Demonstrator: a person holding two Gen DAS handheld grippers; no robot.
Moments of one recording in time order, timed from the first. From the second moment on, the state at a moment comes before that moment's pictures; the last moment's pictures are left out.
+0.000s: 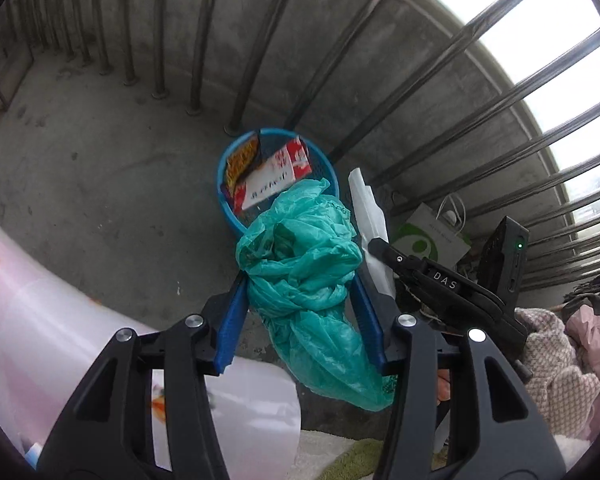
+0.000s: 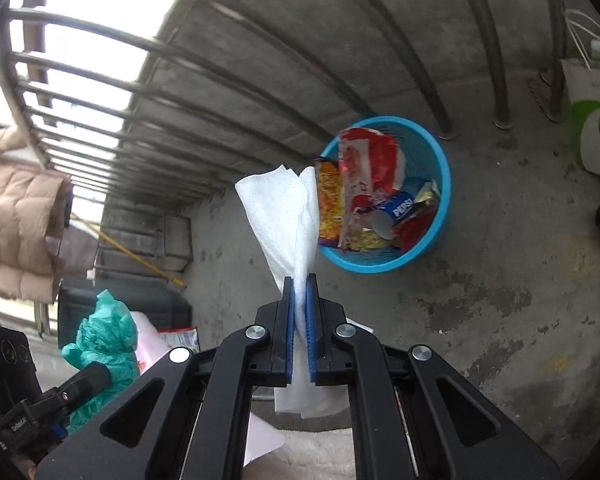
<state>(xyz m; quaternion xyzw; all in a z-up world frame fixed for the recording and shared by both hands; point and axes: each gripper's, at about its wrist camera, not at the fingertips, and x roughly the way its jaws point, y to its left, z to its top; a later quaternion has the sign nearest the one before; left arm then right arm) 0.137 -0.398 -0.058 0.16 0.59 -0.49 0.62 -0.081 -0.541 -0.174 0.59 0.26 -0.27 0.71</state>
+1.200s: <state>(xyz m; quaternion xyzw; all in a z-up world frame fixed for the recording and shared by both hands) 0.181 -0.262 0.037 0.07 0.50 -0.46 0.73 -0.023 -0.532 -0.158 0.52 0.26 -0.23 0.78</state>
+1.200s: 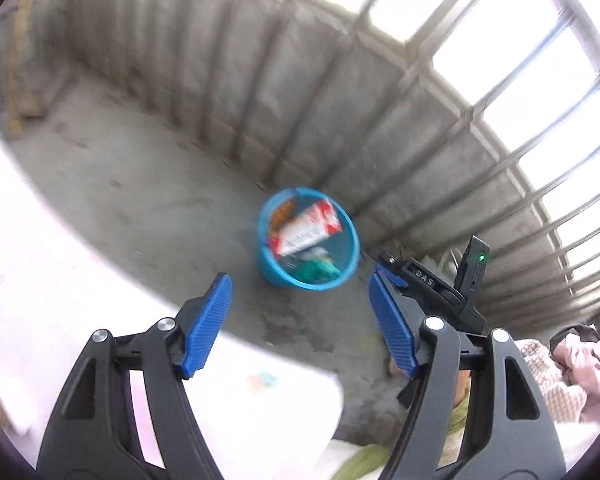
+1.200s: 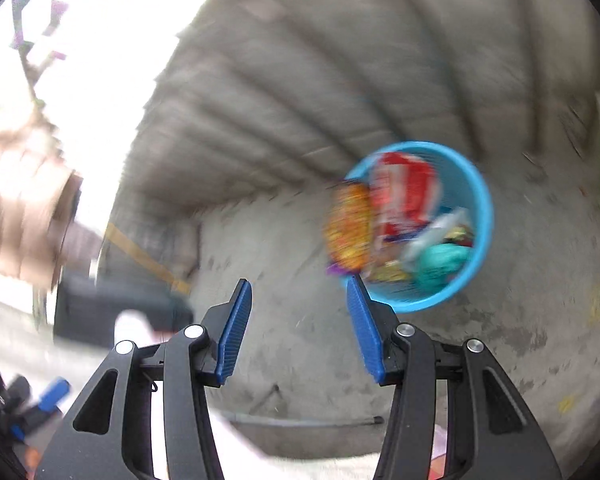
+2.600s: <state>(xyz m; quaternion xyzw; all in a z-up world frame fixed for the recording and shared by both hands) 0.247 0.051 -0.053 -0.01 0.47 -0.20 0.86 0.084 -0.176 -0.078 0.08 0.51 0.07 0.85</state>
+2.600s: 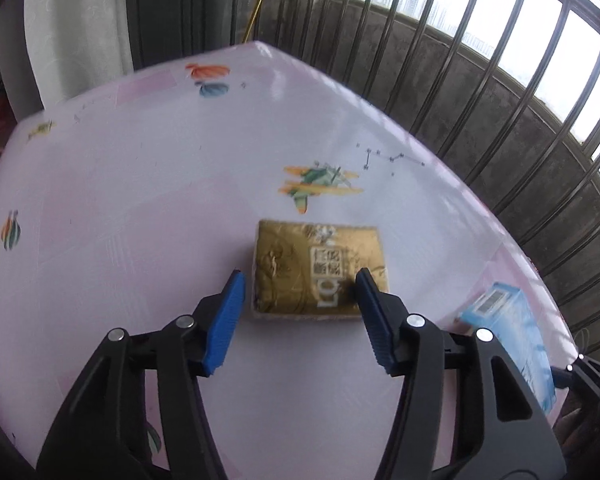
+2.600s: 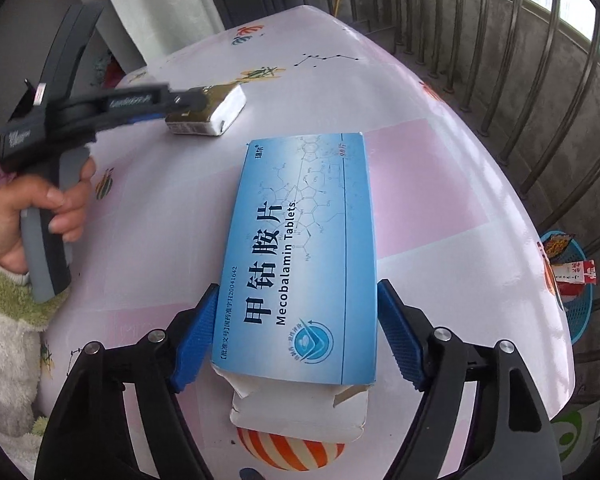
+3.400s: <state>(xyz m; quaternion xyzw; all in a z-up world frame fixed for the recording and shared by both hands) 0.288 0.022 -0.054 0.01 0.49 -0.19 0.85 0.089 -0.215 -0.079 0.13 0.50 0.05 0.86</state>
